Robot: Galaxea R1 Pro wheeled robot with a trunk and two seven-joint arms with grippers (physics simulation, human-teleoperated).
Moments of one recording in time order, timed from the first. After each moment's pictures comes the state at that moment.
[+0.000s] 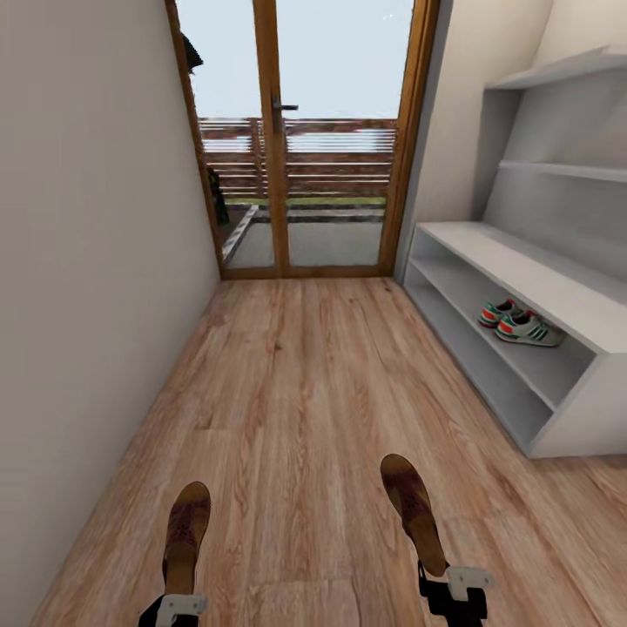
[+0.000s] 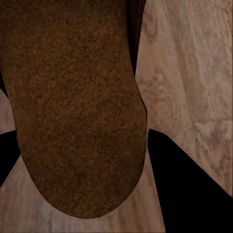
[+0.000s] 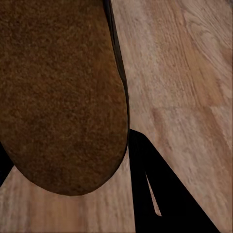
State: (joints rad) left arm -0.32 0.03 0.20 -0.20 -0.23 -0.48 -0.01; right arm -0.39 -0.01 -0.16 -0.13 0.23 -0.65 -0.18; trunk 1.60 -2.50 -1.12
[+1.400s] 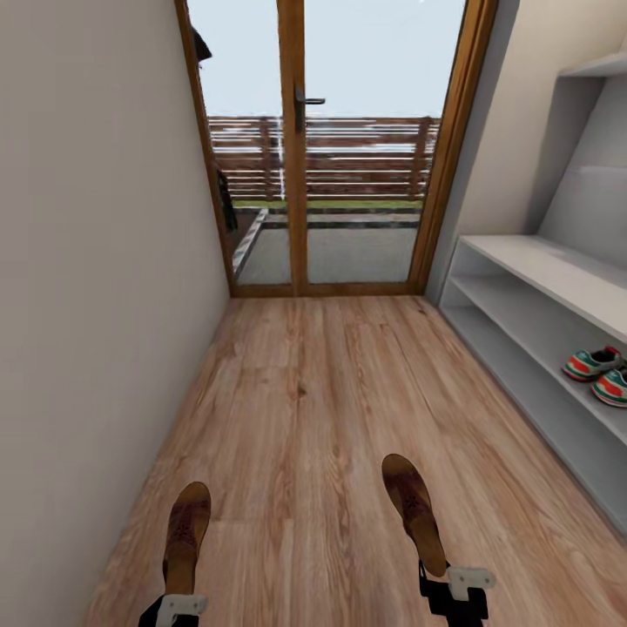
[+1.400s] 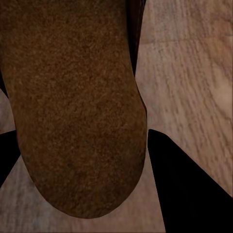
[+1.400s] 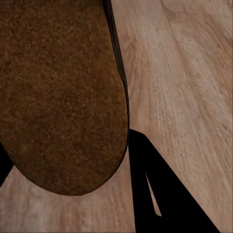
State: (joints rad) left arm -0.32 0.03 0.20 -0.20 -0.23 -0.48 -0.01; right arm -0.39 -0.02 -0.16 -0.13 0.22 -0.65 -0.19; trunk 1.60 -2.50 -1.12
